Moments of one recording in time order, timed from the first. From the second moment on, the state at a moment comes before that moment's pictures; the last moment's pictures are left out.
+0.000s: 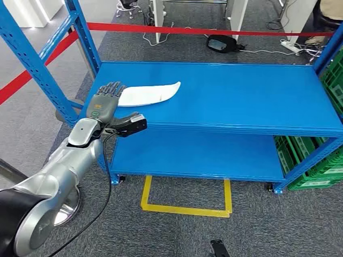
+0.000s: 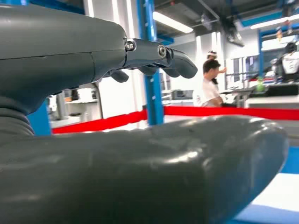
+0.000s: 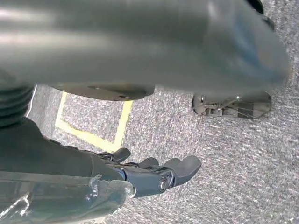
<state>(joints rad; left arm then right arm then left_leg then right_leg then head) -0.94 -0.10 -0.31 -0.33 -1.42 0.45 -0.14 -0.14 0.23 -0.94 -0.19 1.07 -0.11 -0.03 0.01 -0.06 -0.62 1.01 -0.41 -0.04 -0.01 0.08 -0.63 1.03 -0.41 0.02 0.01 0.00</state>
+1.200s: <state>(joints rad) -0.94 -0.10 -0.32 -0.33 -1.41 0.40 -0.13 -0.14 0.23 -0.95 -0.19 1.10 -0.12 -0.03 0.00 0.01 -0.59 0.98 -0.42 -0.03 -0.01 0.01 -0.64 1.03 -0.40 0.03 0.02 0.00</state>
